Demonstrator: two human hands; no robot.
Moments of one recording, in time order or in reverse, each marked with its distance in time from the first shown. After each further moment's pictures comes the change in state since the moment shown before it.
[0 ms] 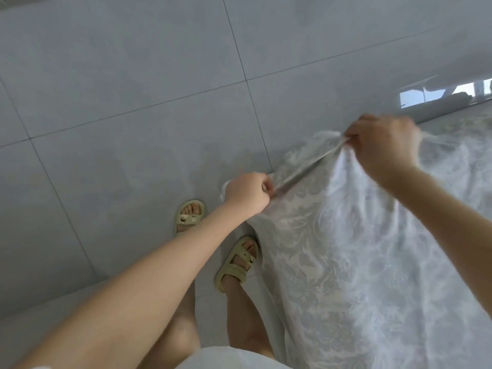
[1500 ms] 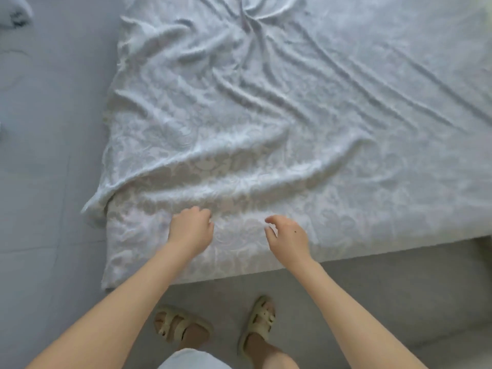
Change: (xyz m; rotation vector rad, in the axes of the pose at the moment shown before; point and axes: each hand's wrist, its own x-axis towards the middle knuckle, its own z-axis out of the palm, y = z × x) left_hand -0.203 0.222 0.136 1.224 -0.367 0.948; right_hand -0.461 -0.059 -0.042 0.787 0.115 1.492
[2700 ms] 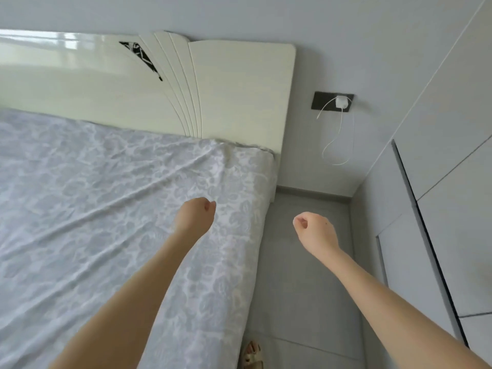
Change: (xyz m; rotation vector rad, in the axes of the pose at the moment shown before) left_hand 0.178 1.119 -0.016 0.179 0.011 0.880; right_hand -0.145 0.837 -0.470 0.551 0.803 1.070
